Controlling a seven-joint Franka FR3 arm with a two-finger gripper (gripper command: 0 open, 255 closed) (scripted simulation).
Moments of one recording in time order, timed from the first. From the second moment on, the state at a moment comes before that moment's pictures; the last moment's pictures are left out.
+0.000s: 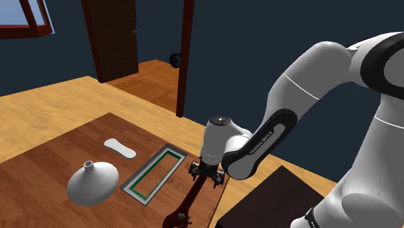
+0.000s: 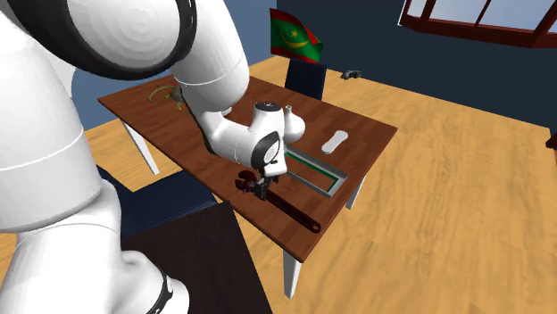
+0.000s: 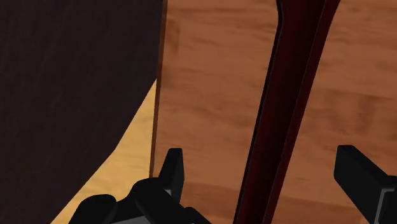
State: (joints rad) arm 0.02 0.25 0.42 -2.57 -0.23 2.78 1.60
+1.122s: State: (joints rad) arm 0.23 0.59 0.20 -2.37 -0.40 2.92 1.88
